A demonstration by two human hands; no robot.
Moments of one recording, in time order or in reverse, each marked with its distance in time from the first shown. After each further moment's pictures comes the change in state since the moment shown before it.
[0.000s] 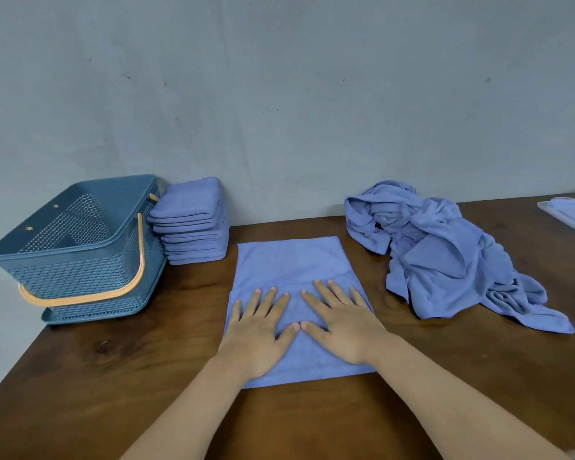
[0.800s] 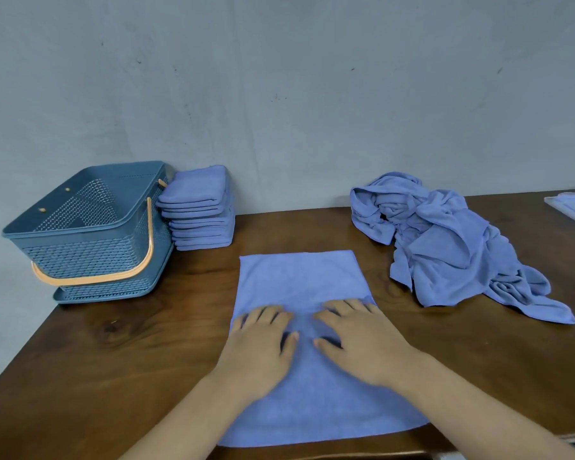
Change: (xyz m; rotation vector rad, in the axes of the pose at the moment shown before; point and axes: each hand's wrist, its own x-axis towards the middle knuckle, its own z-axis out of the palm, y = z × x) left_hand -0.067 0.023 -0.012 -0.007 0.147 0.041; right_hand -0.067 -0.028 -0.013 -0.021 0.094 -0.064
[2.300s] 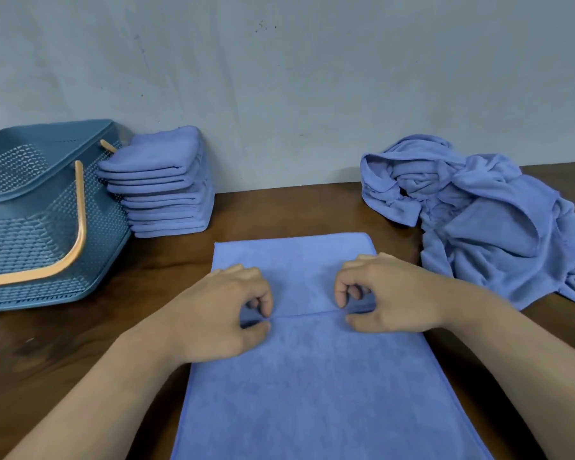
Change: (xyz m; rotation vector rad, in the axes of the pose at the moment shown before) left_hand 0.083 -0.068 -0.022 -0.177 -0.060 0.335; right_hand 0.081 0.077 -0.022 0.174 -0.084 -0.216
